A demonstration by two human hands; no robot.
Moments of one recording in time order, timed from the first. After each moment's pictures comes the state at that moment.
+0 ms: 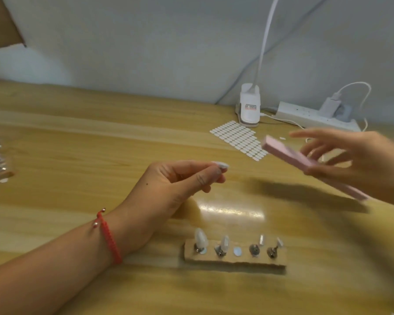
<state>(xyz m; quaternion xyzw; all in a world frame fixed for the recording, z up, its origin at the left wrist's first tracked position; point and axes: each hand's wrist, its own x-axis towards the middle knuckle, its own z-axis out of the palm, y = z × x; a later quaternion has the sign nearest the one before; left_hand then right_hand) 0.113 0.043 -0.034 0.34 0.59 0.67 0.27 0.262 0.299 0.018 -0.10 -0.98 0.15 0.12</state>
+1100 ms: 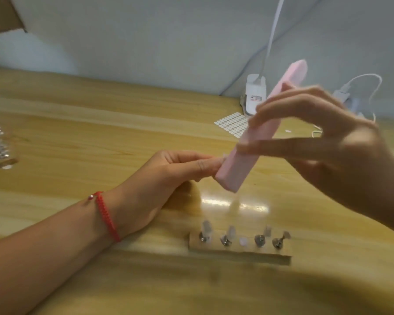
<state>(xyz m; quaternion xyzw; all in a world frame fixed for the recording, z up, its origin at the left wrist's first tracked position) 0.105 0.037 -0.032 0.32 0.57 0.66 0.37 0.228 0.219 0.018 0.23 -0.92 0.00 0.32</state>
